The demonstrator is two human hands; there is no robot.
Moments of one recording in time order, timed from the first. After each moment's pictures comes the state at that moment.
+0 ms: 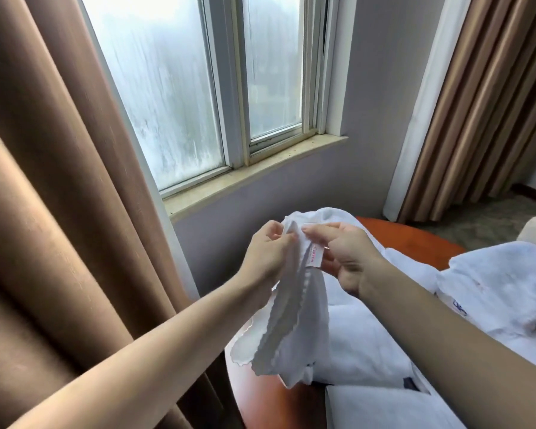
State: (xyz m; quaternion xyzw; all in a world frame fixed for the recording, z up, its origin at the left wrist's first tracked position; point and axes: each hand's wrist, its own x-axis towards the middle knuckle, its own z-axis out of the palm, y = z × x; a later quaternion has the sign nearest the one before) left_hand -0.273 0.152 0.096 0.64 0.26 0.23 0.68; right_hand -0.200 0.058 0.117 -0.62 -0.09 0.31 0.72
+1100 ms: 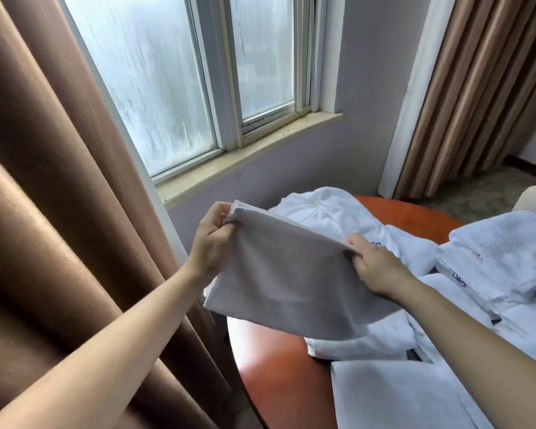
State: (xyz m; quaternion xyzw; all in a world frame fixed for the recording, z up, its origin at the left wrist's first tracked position) left_hand -0.299 0.239 0.055 0.71 0.16 0.34 0.59; right_hand -0.145 0.010 0.022 -0.90 -0.35 0.08 0.25
